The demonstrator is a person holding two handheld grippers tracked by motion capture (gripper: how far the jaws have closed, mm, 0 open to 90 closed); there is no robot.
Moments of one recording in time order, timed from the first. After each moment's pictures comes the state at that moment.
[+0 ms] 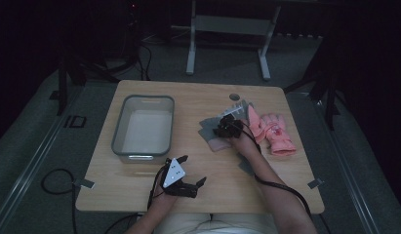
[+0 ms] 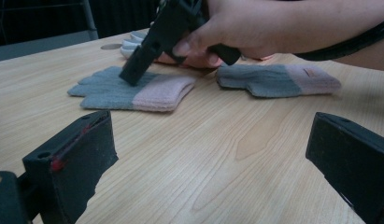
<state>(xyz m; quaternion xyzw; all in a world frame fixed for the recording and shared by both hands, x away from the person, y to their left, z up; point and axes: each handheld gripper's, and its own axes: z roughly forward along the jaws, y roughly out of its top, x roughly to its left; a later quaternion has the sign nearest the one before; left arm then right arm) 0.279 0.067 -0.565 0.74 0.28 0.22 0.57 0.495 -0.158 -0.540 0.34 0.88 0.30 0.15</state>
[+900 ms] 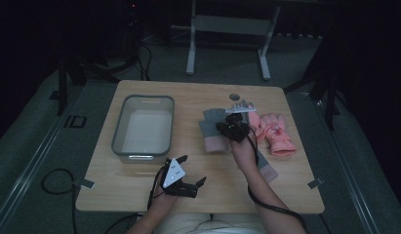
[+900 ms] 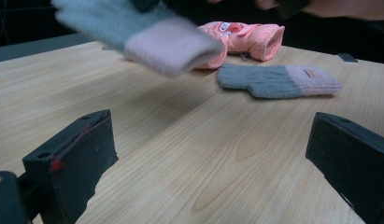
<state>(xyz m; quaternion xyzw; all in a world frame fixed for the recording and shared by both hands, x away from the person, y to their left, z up) 0.279 0.067 -0.565 0.74 0.28 0.23 0.57 0.418 -0.152 -0.461 0.46 0.78 0.39 0.17</state>
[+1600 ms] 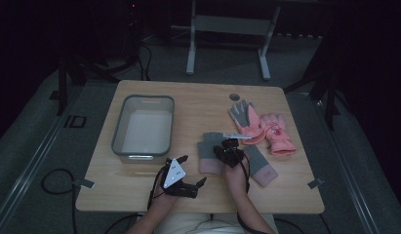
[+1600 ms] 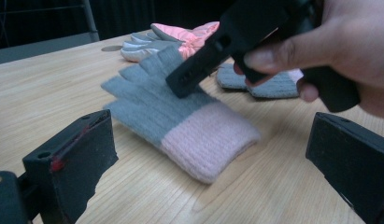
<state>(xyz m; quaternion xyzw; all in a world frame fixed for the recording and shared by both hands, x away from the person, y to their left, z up) 0.278 0.067 -0.565 0.74 0.28 0.23 0.57 0.373 -0.144 -0.532 0.54 0.74 0.37 0.14</state>
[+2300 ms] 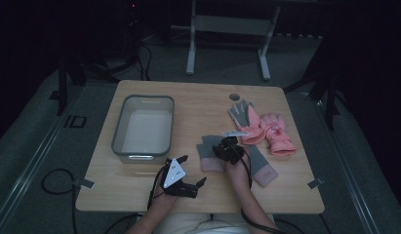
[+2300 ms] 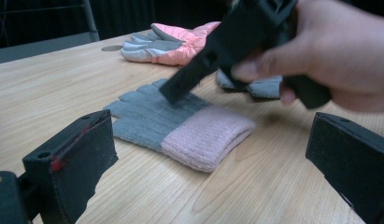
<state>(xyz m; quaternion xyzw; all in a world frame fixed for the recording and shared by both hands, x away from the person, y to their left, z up) 0.278 0.067 -0.565 0.74 0.28 0.23 0.57 0.391 -0.153 -0.534 0.50 0.77 0.36 0.15</state>
